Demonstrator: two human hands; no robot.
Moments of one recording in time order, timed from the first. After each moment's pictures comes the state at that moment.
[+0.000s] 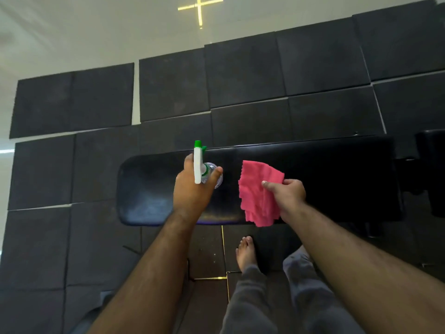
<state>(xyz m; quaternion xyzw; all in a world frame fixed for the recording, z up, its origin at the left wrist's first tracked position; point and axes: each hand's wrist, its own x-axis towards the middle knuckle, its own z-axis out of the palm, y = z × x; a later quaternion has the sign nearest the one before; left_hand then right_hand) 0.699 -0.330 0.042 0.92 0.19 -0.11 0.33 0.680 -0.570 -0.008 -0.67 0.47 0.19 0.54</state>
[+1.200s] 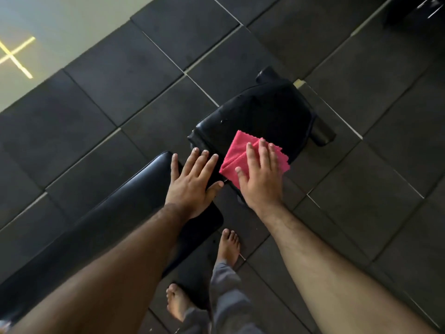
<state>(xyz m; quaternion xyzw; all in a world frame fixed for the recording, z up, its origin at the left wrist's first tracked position) 0.740 -0.831 -0.065 0.86 -0.47 -0.16 0.10 0.603 -0.998 -0.053 -0.92 0.36 -0.02 0.14</state>
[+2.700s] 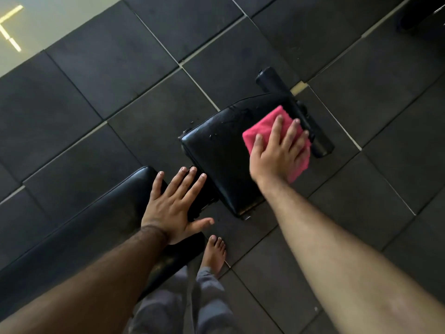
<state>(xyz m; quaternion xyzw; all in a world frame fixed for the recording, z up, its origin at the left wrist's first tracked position) 0.743 -0.830 -0.094 0.85 -0.52 -0.11 0.04 0.670 -1.115 -0.062 -0.84 0.53 0.04 0.11</state>
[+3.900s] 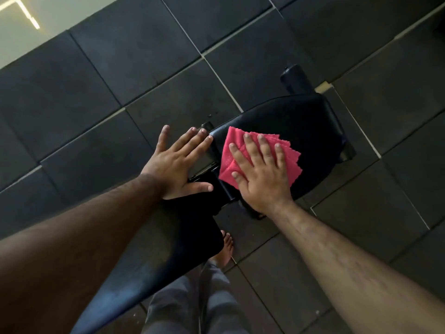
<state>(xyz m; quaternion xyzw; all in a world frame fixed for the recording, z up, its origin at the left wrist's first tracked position) 0.855 -0.841 -0.083 0.82 -0.56 -0.15 0.03 0.663 -1.052 -0.069 -0.99 0.14 0.07 0.06</state>
